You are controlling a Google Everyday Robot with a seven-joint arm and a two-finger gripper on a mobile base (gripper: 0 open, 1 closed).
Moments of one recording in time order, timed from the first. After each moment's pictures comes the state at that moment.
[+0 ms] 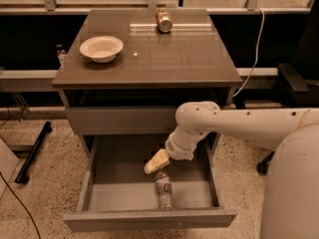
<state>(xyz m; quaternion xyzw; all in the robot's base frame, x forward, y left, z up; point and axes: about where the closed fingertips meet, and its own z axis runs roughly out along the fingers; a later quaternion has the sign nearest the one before) 0.550 -0.049 0.544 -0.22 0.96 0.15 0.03</state>
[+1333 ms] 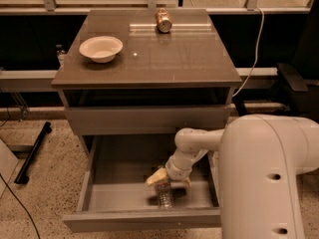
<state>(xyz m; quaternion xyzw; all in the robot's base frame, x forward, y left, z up) 0.535 -0.047 0.395 -0.08 0.98 0.18 -0.08</state>
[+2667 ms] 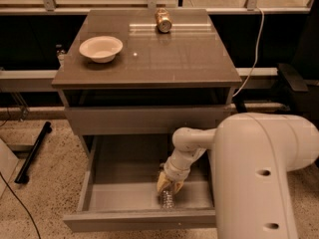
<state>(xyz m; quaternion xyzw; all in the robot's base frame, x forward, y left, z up) 0.525 -0.045 0.389 -0.05 0.98 0.17 -0.12</state>
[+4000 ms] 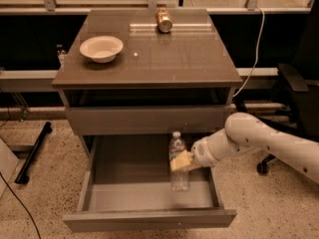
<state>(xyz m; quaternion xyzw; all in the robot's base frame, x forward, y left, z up) 0.522 -0.083 0.573 -0.13 0.92 0.35 0.08</state>
